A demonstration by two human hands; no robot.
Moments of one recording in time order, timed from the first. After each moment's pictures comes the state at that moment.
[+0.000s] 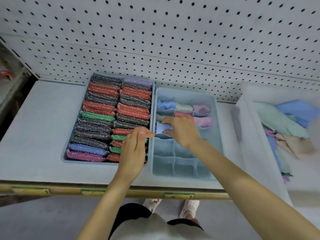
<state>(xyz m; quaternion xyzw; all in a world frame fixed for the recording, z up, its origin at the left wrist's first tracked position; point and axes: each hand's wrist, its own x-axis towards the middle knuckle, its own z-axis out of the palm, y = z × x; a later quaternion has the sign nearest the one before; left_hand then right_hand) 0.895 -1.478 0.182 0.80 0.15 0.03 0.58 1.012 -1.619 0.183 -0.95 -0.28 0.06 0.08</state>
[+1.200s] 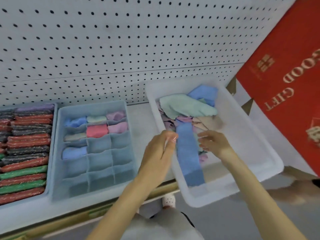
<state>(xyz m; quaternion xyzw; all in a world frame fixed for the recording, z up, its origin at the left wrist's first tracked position) 0.922 -1.750 0.243 0.82 -0.08 -0.07 0.56 0.957 -1.969 0.218 -0.83 0.22 0.12 0.51</state>
